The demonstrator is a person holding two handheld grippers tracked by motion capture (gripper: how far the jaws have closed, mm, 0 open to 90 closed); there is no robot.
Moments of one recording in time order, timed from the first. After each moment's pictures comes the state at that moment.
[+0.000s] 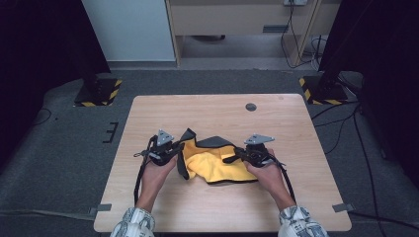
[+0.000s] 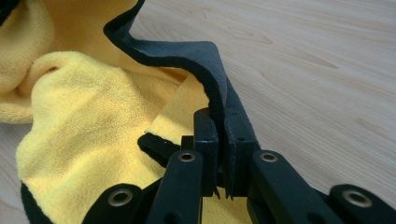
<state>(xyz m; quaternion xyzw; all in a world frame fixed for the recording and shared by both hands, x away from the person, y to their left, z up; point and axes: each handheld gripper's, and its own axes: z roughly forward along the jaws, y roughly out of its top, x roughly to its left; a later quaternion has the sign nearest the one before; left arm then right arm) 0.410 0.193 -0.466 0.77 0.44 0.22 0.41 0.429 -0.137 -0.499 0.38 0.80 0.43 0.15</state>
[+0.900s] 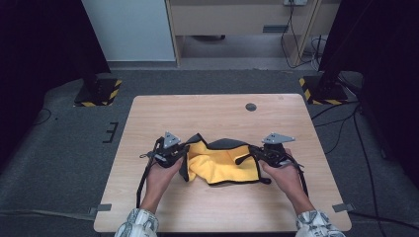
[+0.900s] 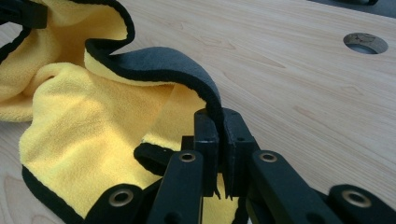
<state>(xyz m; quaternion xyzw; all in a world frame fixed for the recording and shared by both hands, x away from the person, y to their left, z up) 0.406 0.176 -0.470 0.78 0.42 0.22 0.41 0.418 -0.183 -0.479 0.39 0.79 0.44 0.16</state>
